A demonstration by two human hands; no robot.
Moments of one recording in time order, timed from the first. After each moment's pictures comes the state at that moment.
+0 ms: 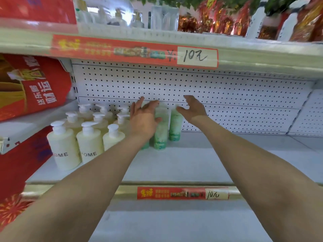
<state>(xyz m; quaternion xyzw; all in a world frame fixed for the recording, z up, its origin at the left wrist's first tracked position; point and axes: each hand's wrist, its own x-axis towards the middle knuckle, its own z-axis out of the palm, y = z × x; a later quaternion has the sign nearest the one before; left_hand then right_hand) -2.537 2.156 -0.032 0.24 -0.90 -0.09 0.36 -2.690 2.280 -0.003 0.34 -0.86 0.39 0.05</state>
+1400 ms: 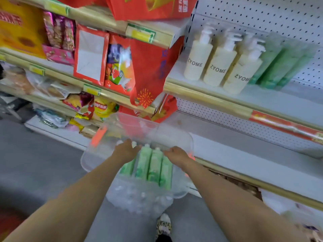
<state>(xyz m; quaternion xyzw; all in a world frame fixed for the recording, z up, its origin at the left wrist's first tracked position) -2.048 2.057 -0.336 0.51 -0.79 -0.34 -0.06 -2.226 2.186 -0.327 0.31 -0.85 0.17 -0.40</state>
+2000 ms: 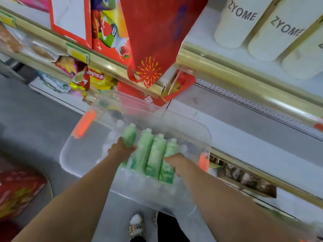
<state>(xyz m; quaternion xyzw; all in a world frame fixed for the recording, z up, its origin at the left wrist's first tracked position) -2.057 2.029 -0.456 0.66 -0.60 -0.43 -0.12 -2.256 2.154 -0.523 0.06 -0.81 0.19 -0.56</state>
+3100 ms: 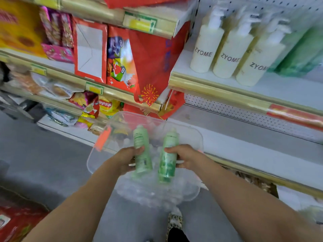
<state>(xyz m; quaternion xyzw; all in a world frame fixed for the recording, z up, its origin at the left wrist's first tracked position) -2.029 2.064 -0.335 0.51 -0.40 -0.76 0.06 -2.226 2.171 -0.324 0.08 -0.71 0.38 -0.58</state>
